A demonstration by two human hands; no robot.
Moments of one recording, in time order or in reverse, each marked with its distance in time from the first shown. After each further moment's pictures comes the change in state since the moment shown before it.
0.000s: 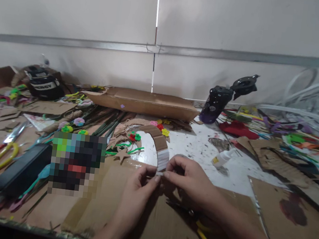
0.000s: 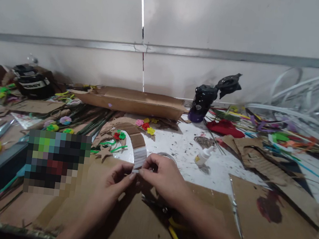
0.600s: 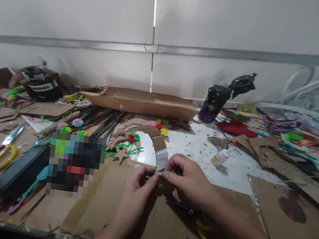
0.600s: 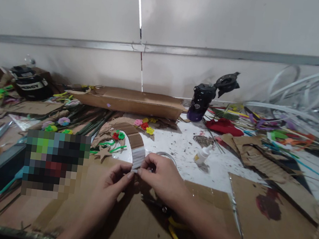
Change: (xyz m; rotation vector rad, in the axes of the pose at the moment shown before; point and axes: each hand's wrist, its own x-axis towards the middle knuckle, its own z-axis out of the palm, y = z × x) left_hand 0.000 0.009 0.005 0.049 0.036 0.012; right_hand -0.001 -0.005 0.002 -0.040 0.019 -0.004
